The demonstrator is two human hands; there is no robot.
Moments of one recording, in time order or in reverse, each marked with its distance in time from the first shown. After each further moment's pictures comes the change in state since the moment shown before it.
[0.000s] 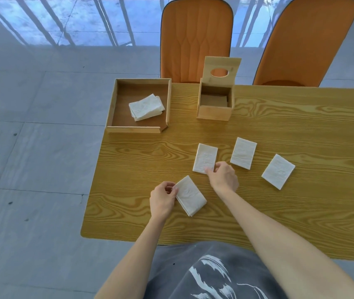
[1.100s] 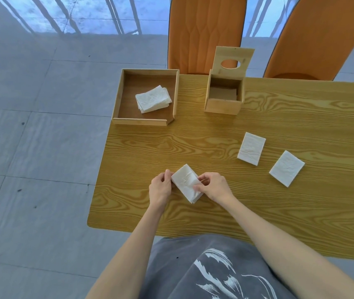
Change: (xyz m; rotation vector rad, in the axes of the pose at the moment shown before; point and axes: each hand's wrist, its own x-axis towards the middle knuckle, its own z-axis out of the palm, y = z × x) left_hand 0.015 -0.002 -0.014 -0.321 -0.017 -0.223; right_hand -0.027 0.014 0.019 0.110 -0.456 -0.238
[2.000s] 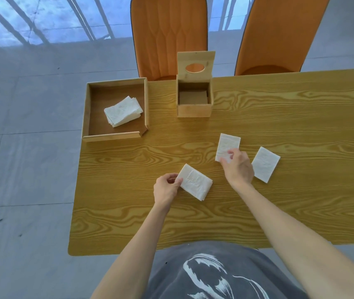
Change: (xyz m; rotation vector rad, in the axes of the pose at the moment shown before) left_hand 0.009 0.032 0.069 0.118 -0.148 0.025; right_hand 0.022 0.028 -0.101 -0.136 0.572 0.193
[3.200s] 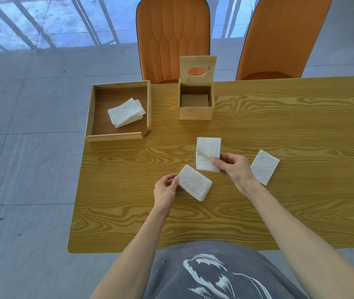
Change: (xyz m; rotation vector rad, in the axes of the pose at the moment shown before) left_hand -0.007 -0.010 0.002 -0.338 -0.033 -0.011; right_hand -0.004 0.003 -0.019 0.889 -0.423 0.069
